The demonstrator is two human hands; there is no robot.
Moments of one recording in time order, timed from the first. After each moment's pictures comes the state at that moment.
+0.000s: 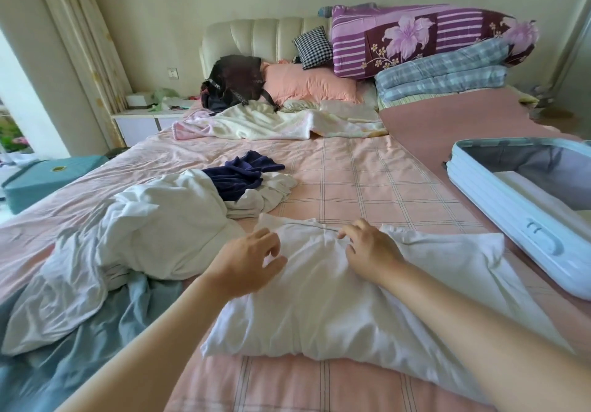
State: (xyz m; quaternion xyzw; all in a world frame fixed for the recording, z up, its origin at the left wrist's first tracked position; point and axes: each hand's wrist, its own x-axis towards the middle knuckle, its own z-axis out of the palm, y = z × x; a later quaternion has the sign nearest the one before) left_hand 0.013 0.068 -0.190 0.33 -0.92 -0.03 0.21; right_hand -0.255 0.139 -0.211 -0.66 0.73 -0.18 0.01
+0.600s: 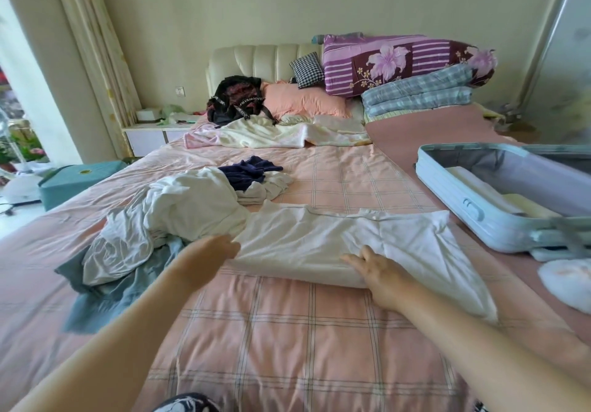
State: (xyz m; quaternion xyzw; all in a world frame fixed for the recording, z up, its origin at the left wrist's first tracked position) left_hand 0.118 0.136 -0.183 0.33 -0.93 0.15 0.06; right_hand -0.222 0.316 -0.209 -0.71 0.71 0.01 -0.01
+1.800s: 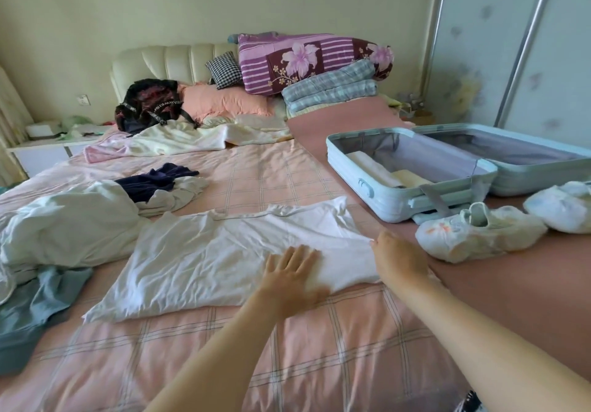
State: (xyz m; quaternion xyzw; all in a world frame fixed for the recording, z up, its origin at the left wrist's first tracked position) left_hand -0.173 0.299 -0.249 0.29 -0.96 -0.01 -0.02; right_hand -0.372 0.428 -0.224 -0.39 0.90 -0.12 -0.12
